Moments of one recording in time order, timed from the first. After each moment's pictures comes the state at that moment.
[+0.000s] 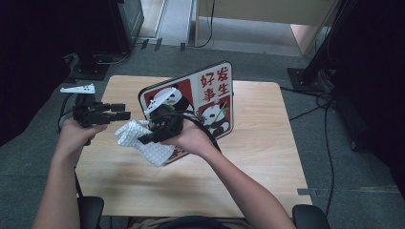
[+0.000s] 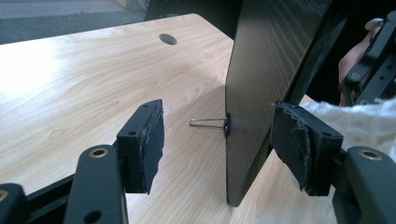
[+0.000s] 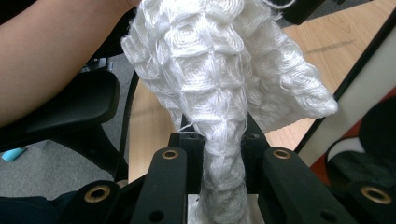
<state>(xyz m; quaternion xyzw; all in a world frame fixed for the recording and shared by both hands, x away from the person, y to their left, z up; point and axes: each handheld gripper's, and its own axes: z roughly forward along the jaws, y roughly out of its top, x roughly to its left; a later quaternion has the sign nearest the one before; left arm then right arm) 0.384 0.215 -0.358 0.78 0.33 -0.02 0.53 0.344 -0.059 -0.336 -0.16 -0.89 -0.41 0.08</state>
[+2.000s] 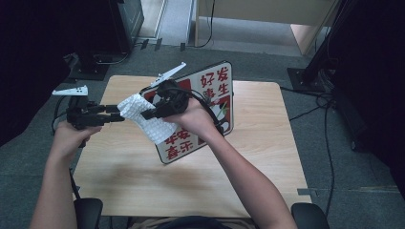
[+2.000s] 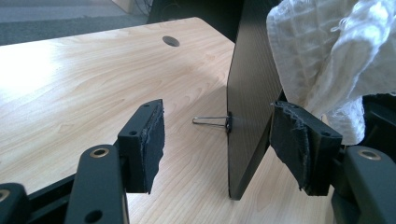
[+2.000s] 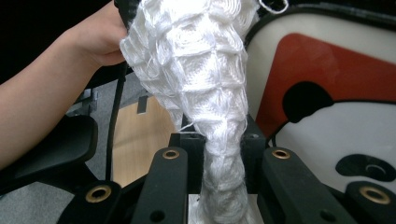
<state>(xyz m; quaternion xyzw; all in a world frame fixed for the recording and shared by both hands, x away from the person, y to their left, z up) 0.380 0.228 -0.360 0.77 0.34 -0.02 0.54 0.379 -0.074 -0.296 -0.21 -0.87 -0.44 0.05</state>
